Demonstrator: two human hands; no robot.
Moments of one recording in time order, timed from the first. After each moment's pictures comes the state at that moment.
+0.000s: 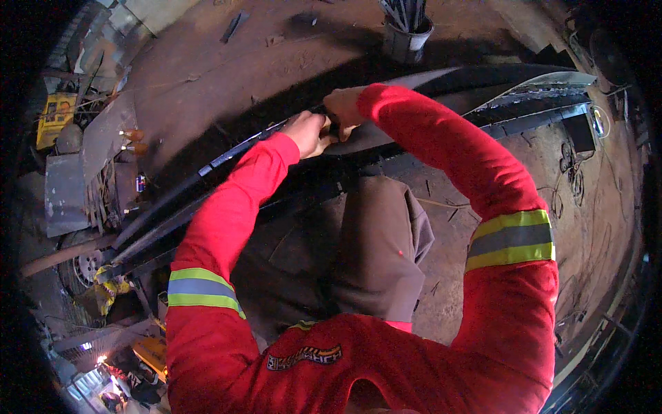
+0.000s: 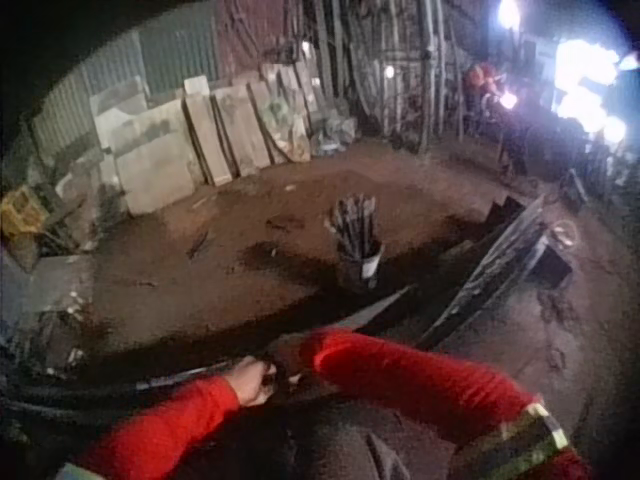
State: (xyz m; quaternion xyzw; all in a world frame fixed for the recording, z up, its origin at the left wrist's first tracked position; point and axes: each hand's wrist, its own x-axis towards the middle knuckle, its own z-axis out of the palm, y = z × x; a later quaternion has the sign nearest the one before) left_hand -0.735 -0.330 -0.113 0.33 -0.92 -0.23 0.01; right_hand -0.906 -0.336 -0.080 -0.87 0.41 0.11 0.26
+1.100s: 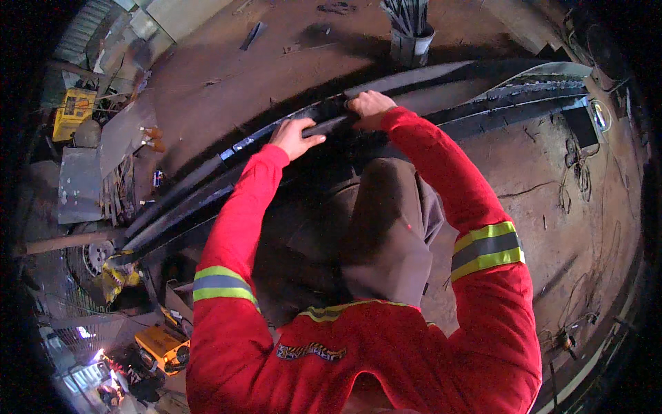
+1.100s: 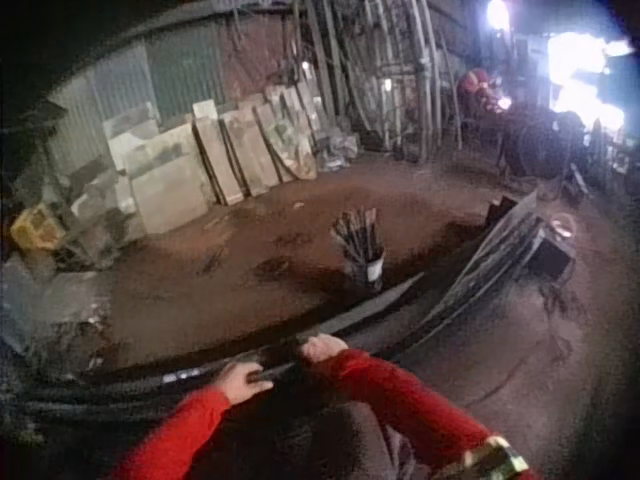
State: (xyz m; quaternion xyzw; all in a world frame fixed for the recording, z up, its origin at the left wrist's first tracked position) left_hand -0.659 -0.302 -0.119 0.41 -0.88 -0.22 0.09; right_hand -0.905 -0.273 -0.117 -0.83 0.54 -0.07 0.11
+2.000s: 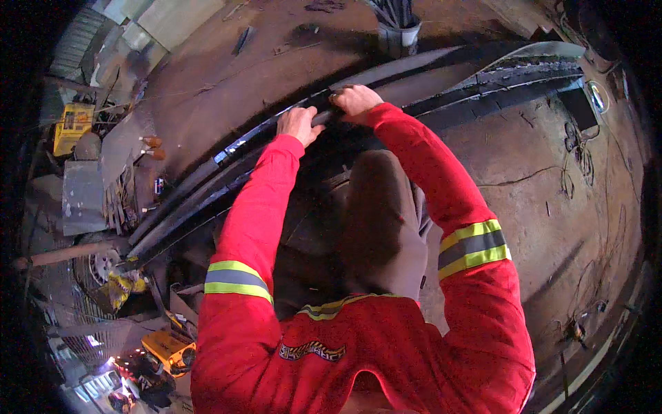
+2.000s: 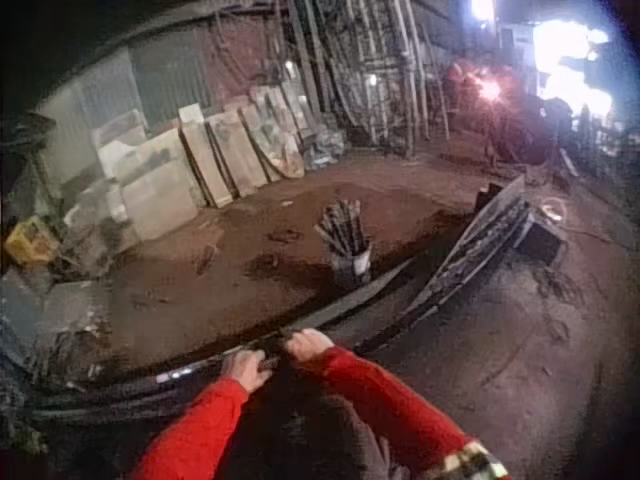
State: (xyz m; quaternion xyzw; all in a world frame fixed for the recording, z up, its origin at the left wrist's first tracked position) left_hand -0.714 -0.292 -0.119 0.42 -0.90 -0.03 0.08; right_hand -0.909 -0.280 -0.149 -0.84 0.53 -0.10 0.03
